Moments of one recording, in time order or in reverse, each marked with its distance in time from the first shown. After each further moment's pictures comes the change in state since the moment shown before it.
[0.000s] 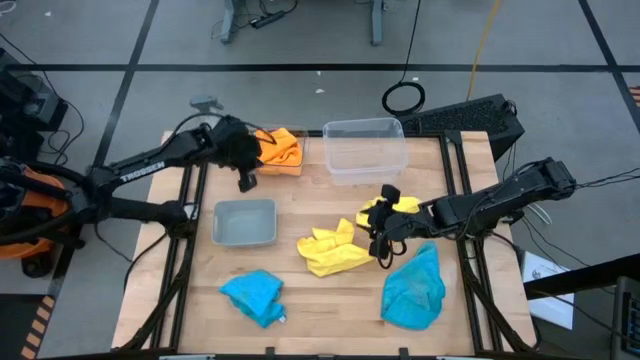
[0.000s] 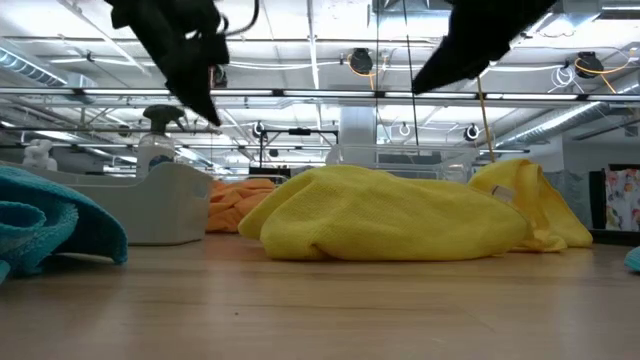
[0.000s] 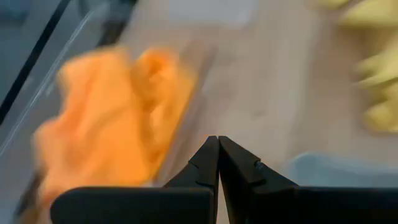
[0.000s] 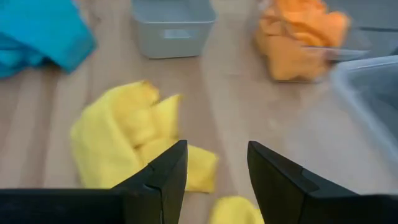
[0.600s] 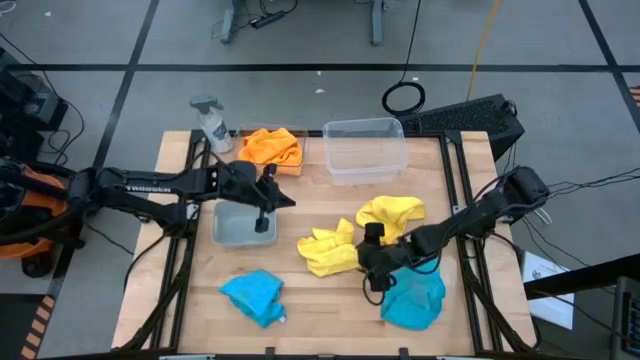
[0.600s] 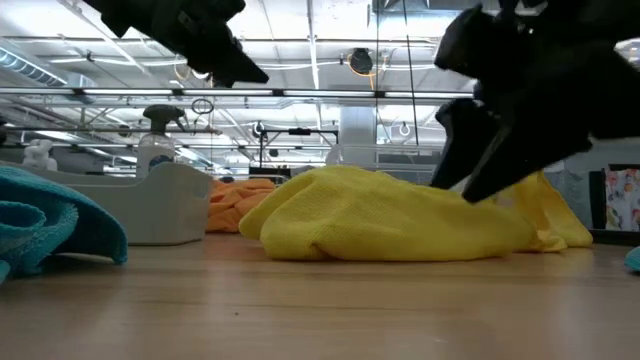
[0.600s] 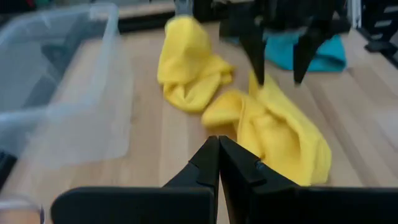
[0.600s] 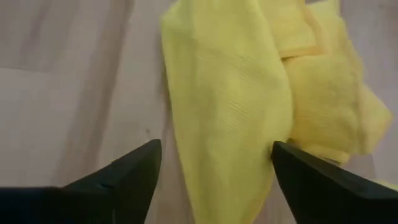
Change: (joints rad) left arm -0.449 -0.010 -0.215 0.615 0.012 -0.079; right arm 0.133 0.298 -0.092 0.188 -0.175 -0.014
